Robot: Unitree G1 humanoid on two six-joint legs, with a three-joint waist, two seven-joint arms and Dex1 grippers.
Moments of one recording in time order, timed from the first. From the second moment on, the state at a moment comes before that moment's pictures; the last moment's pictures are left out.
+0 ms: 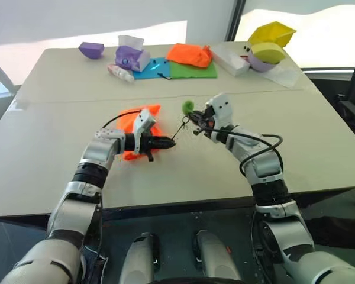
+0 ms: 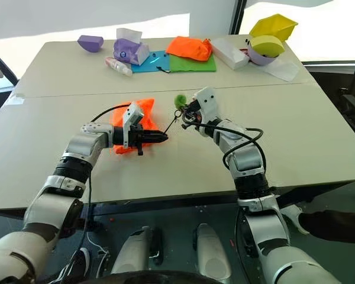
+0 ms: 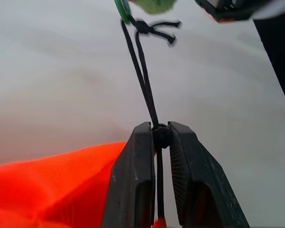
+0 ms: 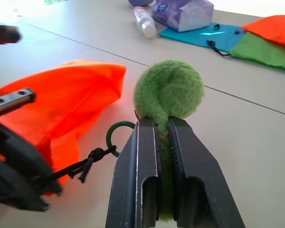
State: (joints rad) left arm -0.78 0.41 -0.15 0.53 -0.19 0.37 -1.24; right arm -0.67 -0.23 0.04 0.18 0.16 0.46 0.46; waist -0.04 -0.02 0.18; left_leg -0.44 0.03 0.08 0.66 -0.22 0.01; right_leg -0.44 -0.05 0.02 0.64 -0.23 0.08
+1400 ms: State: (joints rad) left arm -0.50 0.56 0.13 0.10 -0.38 0.36 -0.96; right arm -0.52 -0.55 0.03 0.09 0.29 0.35 0.90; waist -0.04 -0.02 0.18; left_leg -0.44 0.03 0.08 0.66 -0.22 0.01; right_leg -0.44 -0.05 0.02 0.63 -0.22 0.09
